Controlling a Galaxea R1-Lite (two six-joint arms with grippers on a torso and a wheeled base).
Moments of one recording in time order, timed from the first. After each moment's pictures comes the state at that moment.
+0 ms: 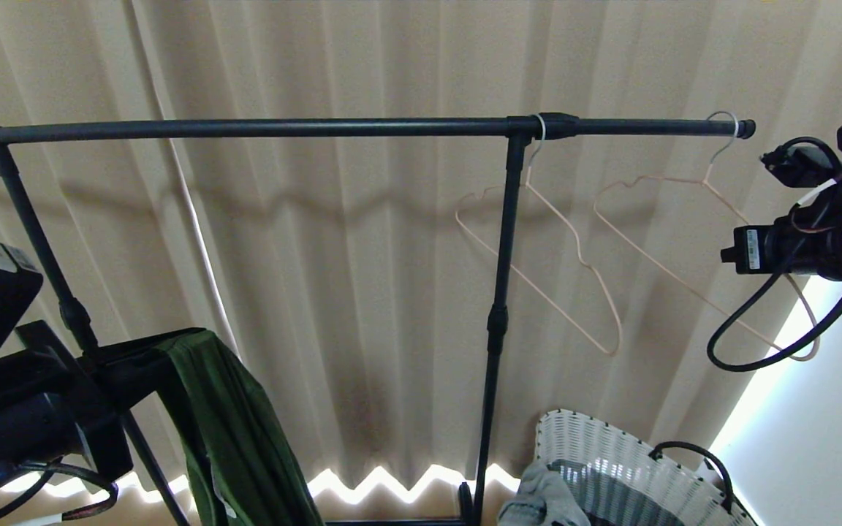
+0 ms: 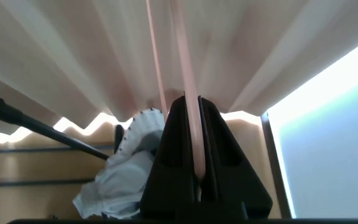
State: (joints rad) left arm -0.34 1.09 -0.47 -0.44 -0.21 0.21; right arm -0.04 1.69 -1.30 0.20 -0.04 0.03
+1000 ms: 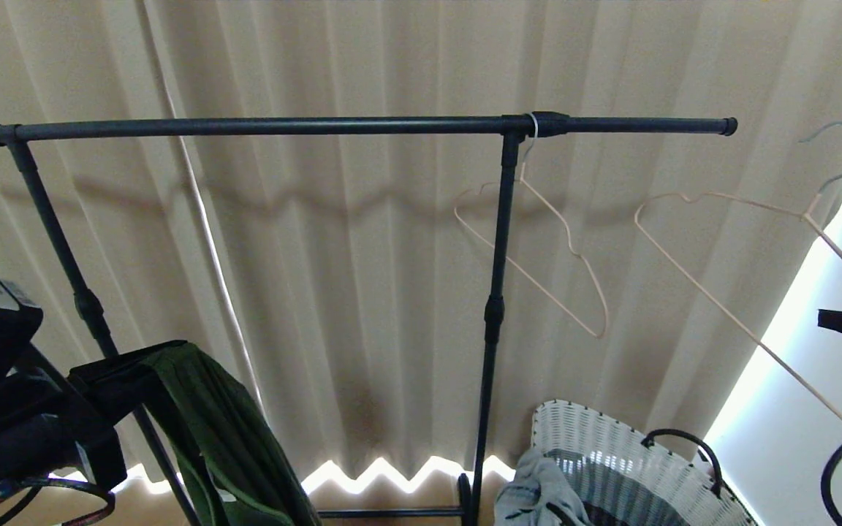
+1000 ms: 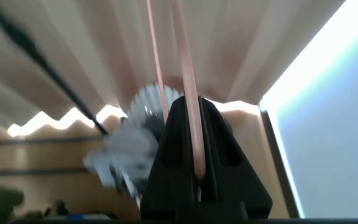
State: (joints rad) left arm -0.27 1.08 -0.36 -0.55 -0.19 0.28; right arm -0.05 1.19 -0.80 0.12 -0.04 0.04
